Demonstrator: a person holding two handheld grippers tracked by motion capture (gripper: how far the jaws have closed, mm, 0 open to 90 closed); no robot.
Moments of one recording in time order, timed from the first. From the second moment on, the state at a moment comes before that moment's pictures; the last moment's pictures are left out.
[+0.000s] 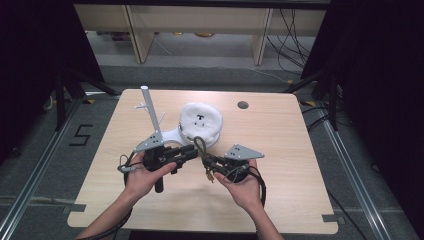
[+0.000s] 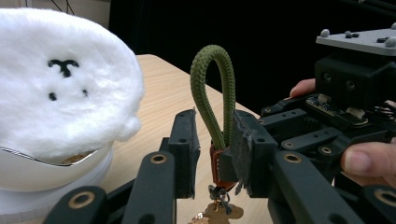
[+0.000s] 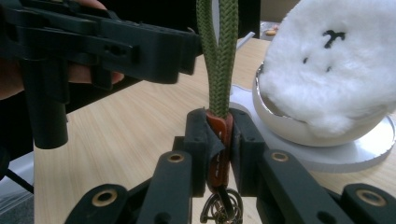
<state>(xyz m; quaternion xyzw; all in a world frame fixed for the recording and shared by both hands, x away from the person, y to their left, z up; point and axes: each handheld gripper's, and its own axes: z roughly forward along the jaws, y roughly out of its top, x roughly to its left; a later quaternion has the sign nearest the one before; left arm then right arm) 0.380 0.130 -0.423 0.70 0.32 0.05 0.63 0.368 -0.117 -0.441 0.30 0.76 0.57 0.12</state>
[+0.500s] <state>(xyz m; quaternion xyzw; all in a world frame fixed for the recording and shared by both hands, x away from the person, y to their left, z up) 0.385 0.131 -0.423 0.69 0.32 0.03 0.65 0.366 -0.110 -0.437 0.29 0.76 0.58 0.10</state>
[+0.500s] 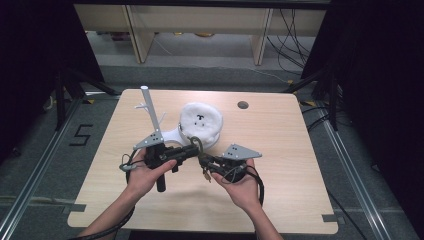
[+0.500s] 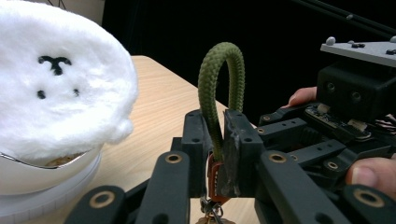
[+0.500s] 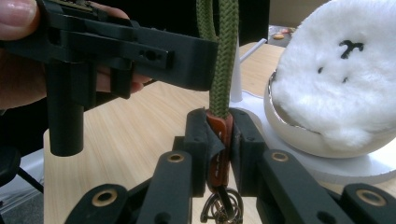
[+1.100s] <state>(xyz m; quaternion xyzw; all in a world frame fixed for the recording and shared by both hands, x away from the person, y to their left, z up) 0.380 0.135 -0.416 0.70 0.32 0.07 0.64 0.367 -0.109 -0.436 0.28 0.77 0.57 0.12</state>
